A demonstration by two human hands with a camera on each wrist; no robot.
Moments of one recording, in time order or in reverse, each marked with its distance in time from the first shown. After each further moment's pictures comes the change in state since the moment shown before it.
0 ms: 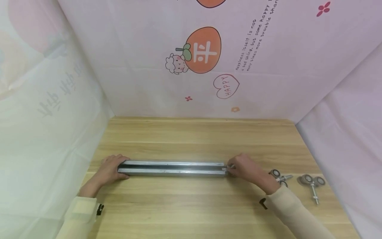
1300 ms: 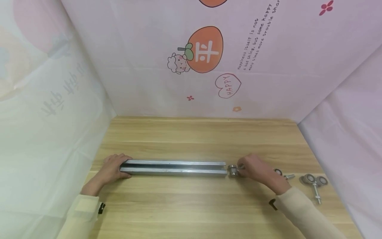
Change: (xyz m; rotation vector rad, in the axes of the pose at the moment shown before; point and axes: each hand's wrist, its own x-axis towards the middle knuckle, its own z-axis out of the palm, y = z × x) left_hand -0.001 0.000 -0.001 0.002 -0.003 0.001; right_hand -0.018 0.014 -0.010 -0.027 -0.034 0.064
